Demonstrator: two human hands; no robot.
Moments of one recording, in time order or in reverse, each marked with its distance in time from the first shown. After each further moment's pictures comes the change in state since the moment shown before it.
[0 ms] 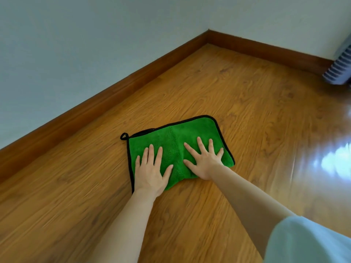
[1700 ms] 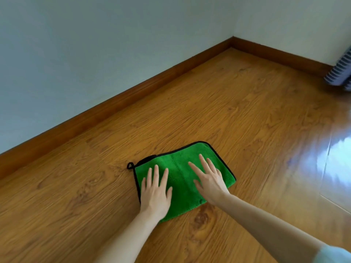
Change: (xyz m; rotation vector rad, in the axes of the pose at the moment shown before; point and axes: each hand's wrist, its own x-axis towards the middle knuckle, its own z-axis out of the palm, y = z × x) left_hand -0.291 -0.067 -0.017 -0.145 -0.067 -0.100; right_hand -0.258 -0.119 0.065 0.127 0.138 -0.240
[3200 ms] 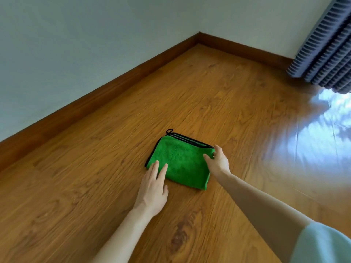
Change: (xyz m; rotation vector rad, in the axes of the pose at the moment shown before) left_hand 0.065 0.060 -0.008 -0.180 -0.043 0.267; right_hand 0.045 0.093 -0.045 0.877 0.306 0.697
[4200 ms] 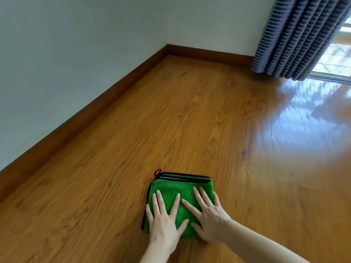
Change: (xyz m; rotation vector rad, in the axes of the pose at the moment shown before) left_hand -0.026 0.034 0.062 0.268 -0.112 0.027; right_hand -0.089 0.086 0.002 -1.163 -0.374 -0.552
